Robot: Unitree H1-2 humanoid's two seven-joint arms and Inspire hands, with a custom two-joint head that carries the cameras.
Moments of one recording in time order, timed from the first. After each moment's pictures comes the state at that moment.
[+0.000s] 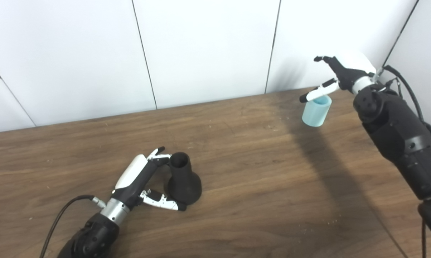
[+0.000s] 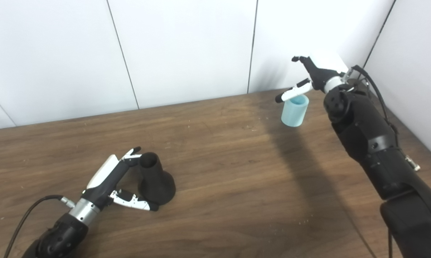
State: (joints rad) left arm -0.34 0.28 -0.35 0.31 0.37 -0.38 -0.13; right arm -0.66 -0.68 0.17 0.36 -0.70 0.31 0.17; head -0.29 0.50
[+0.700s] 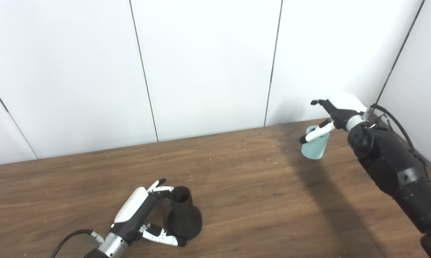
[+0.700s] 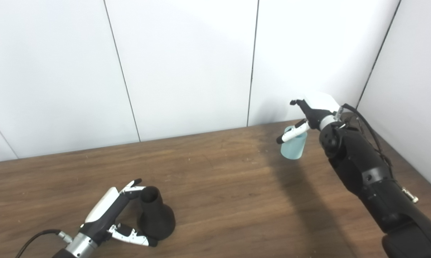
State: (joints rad) left arm -0.34 0.28 -0.36 0.32 0.40 -0.41 -0.10; right arm -0.67 -0.68 0.22 0.42 -0.72 0.31 0.19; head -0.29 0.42
